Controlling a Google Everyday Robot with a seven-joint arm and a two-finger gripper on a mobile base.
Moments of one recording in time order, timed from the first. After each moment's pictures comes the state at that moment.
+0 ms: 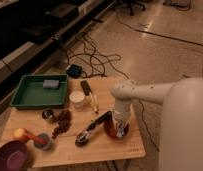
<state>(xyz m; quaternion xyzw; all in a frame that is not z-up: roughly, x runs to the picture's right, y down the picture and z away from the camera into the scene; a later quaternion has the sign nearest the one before) 0.103 0.214 0.810 -0.38 0.29 0.57 0.67</state>
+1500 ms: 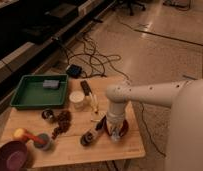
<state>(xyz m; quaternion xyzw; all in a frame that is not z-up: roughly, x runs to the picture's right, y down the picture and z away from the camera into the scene) 0.067 0.227 0.766 -0.40 0.26 0.54 0.69</state>
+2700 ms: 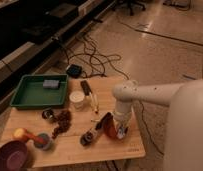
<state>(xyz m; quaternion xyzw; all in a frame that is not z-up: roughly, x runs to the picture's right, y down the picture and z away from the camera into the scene) 0.098 0.214 0.800 -0.37 0.28 0.57 0.67</state>
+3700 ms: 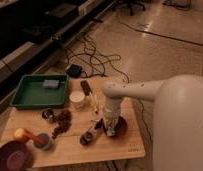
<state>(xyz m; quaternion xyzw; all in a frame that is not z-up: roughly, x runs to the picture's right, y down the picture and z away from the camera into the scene) 0.043 0.210 0.798 -0.41 0.25 0.55 0.69</state>
